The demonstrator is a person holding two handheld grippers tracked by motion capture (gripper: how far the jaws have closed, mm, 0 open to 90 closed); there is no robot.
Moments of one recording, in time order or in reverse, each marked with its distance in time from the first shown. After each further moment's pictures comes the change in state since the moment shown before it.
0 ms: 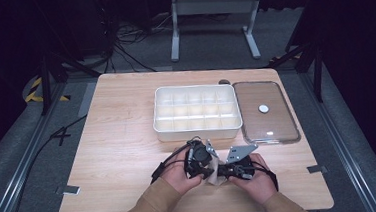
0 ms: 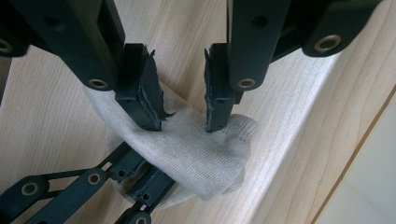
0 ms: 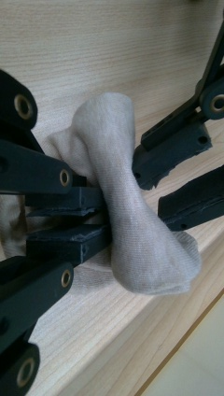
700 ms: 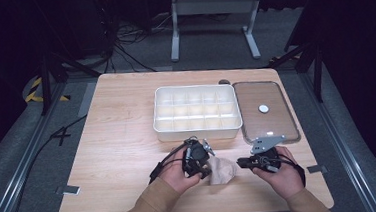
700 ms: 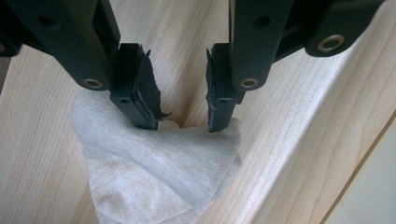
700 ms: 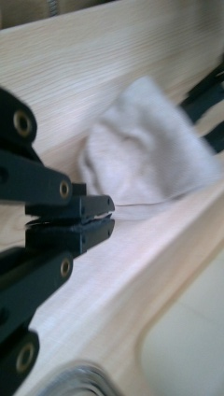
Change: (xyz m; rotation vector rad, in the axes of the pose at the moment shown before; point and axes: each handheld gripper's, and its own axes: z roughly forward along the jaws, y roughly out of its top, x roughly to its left) left arm 0.004 -0.004 0.001 0.015 -0.008 -0.051; right arm -0.023 -0.012 -0.063 0.081 -0.087 0.065
